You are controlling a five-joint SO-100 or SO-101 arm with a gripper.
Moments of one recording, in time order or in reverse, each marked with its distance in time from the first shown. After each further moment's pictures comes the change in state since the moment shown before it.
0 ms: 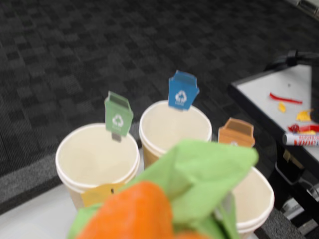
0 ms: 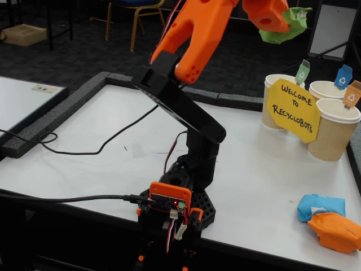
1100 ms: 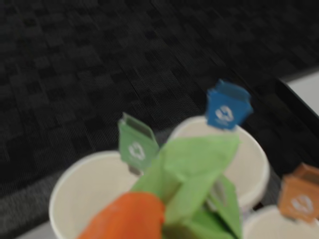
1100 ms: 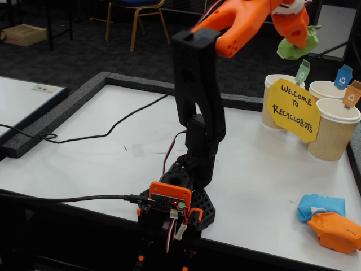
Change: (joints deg) arm -4.5 -33.0 -8.6 -19.3 -14.2
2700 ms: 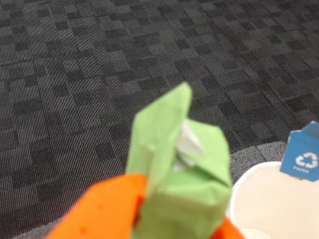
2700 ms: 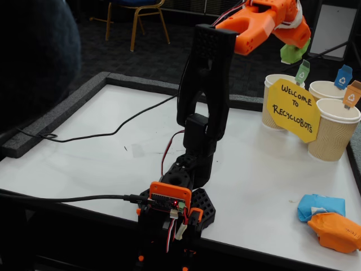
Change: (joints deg) arm -4.9 -18.2 -6.6 -17.3 -24.4
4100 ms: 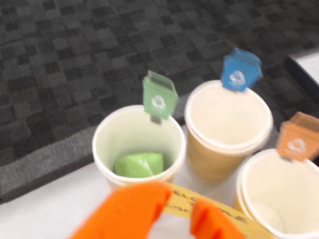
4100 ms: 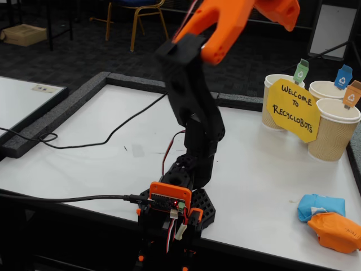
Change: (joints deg) arm 3.4 38.4 10.5 31.2 2.1
